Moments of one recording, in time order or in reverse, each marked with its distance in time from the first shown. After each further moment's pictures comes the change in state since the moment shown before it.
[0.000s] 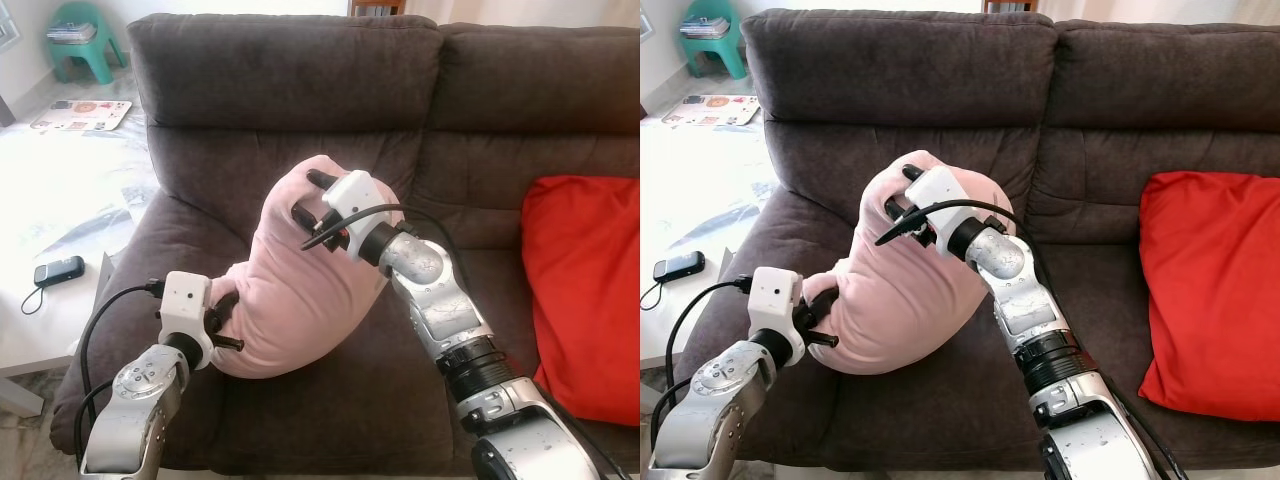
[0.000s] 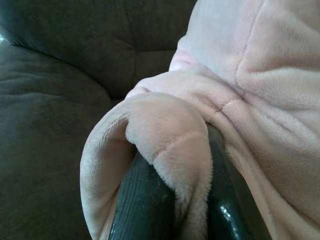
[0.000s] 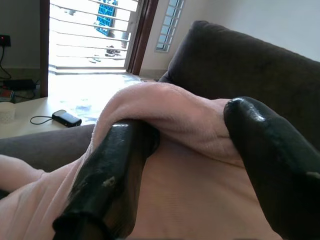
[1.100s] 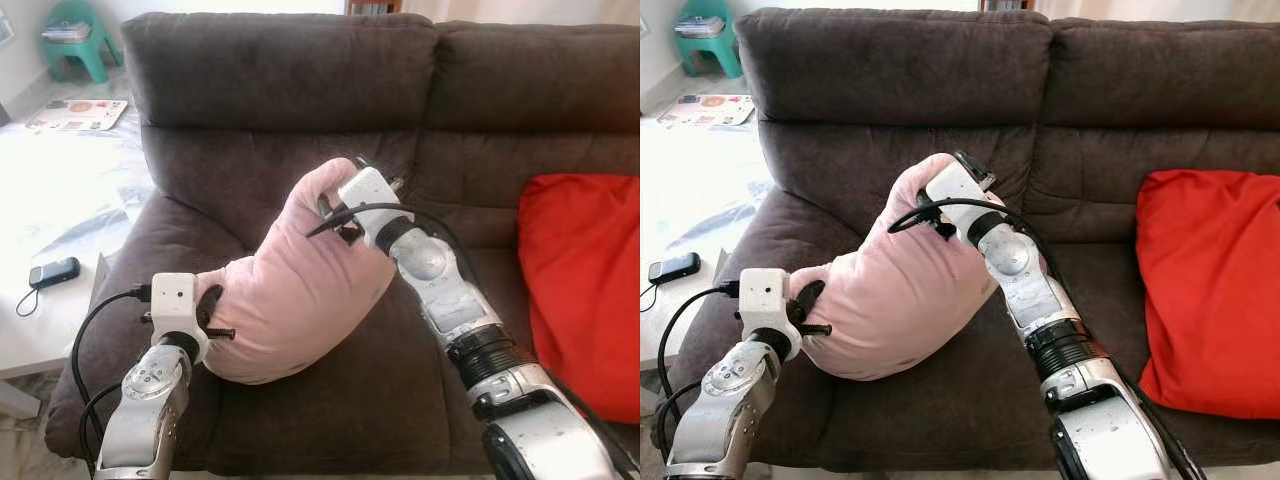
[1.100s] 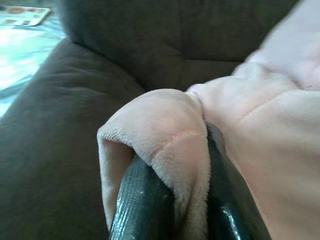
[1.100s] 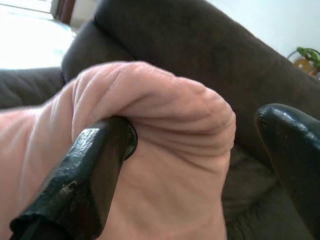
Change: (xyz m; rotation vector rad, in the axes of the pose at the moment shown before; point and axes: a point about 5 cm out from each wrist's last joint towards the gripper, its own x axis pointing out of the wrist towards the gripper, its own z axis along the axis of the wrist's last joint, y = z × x) left arm 0.006 0.018 -0.008 -0.047 -0.039 0.277; right arm -0.011 -0.036 -0.021 -0.222 0.202 -0.265
